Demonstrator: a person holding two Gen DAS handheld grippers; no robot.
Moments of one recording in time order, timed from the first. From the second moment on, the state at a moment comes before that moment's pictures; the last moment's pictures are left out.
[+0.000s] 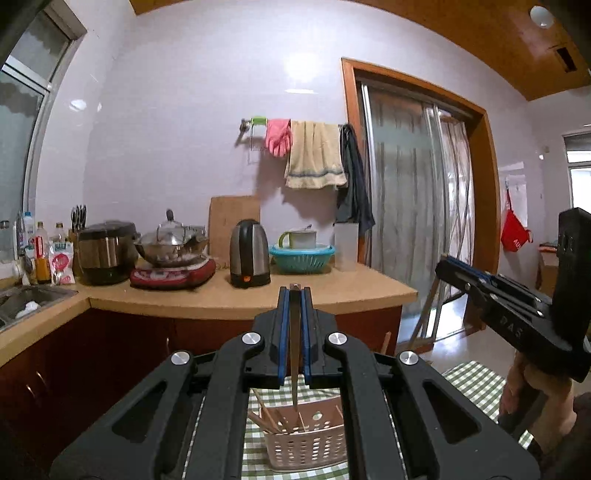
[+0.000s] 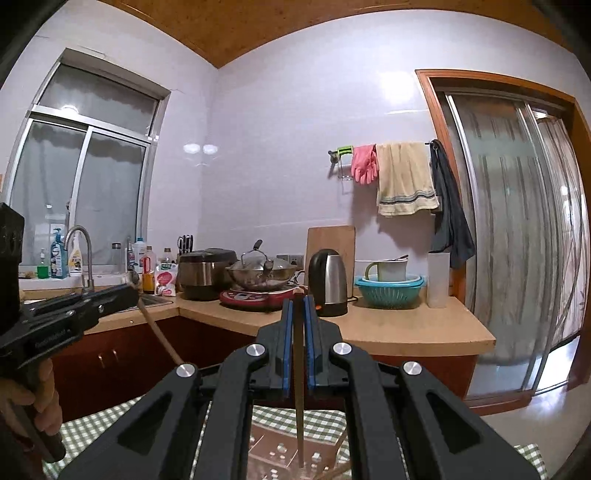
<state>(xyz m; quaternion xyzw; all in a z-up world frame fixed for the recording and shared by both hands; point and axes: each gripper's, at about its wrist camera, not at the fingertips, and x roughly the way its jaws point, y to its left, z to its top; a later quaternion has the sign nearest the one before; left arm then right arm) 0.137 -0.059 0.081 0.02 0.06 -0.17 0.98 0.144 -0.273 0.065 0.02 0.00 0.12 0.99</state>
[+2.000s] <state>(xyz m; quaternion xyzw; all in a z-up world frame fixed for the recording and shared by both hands) 0.025 -0.037 -0.017 0.01 0.13 -0.07 0.99 0.040 -0.253 -0.033 0.02 0.15 0.01 0.99</state>
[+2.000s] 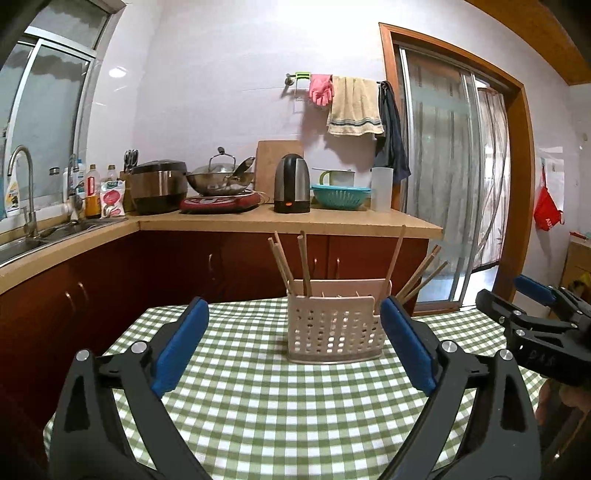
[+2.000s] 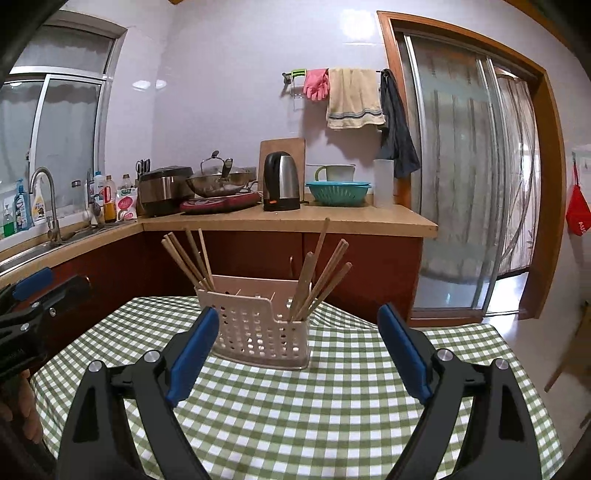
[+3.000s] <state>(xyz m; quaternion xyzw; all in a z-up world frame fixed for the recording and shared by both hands) -0.019 -0.030 -0.012 0.00 0.12 -0.06 0.99 -0.001 -0.248 -0.018 0.01 0.13 0.00 0.99</state>
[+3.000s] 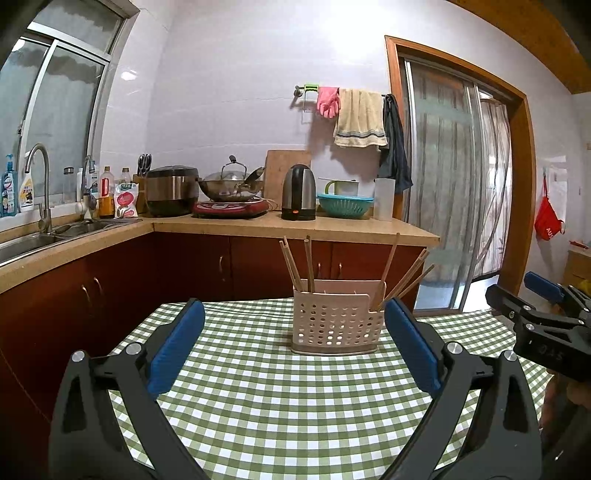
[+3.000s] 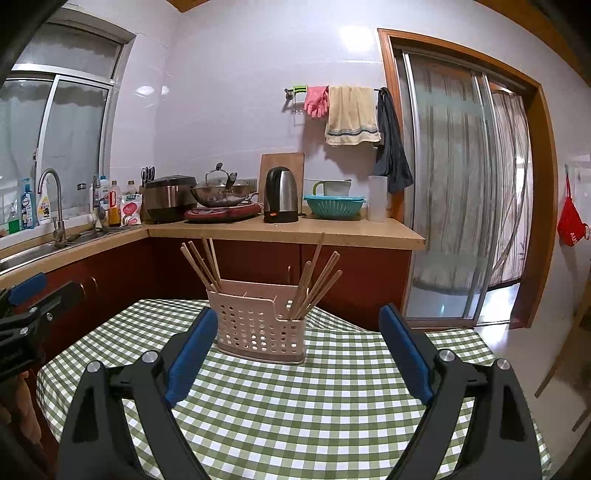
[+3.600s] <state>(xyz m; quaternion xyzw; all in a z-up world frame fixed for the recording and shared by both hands) -0.025 -0.029 -0.009 0.00 0.12 -0.06 0.99 -0.002 -0.247 -0.018 0.01 0.13 0.00 0.99</state>
